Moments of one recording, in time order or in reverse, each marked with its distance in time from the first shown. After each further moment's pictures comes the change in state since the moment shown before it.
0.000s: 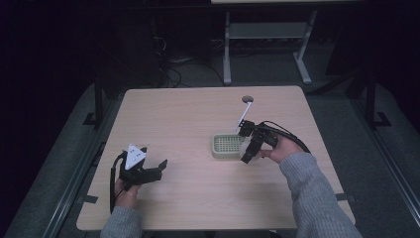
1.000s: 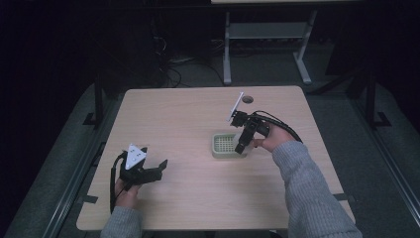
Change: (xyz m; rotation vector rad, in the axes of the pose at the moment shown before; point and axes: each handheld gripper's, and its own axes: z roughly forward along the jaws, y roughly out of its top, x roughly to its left) left arm 0.000 0.000 0.001 -0.001 -0.004 -0.001; right arm -0.015 0.032 -0.004 0.010 0.005 -0.005
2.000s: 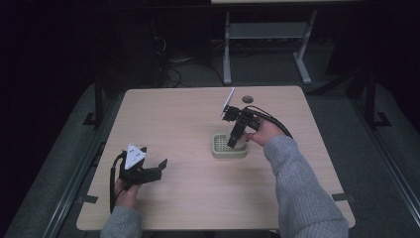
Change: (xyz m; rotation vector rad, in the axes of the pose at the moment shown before) left arm 0.001 0.000 0.000 -0.007 0.004 -0.004; right arm -0.011 0.028 0.011 0.000 -0.001 0.000
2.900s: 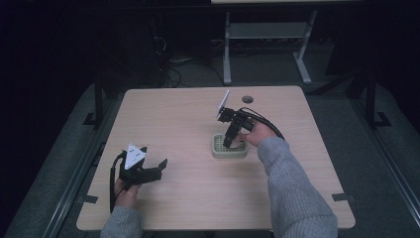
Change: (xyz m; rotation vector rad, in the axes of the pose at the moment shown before) left arm 0.000 0.000 0.000 -0.001 -0.005 -0.005; right arm -0.006 0.014 0.023 0.014 0.001 0.030
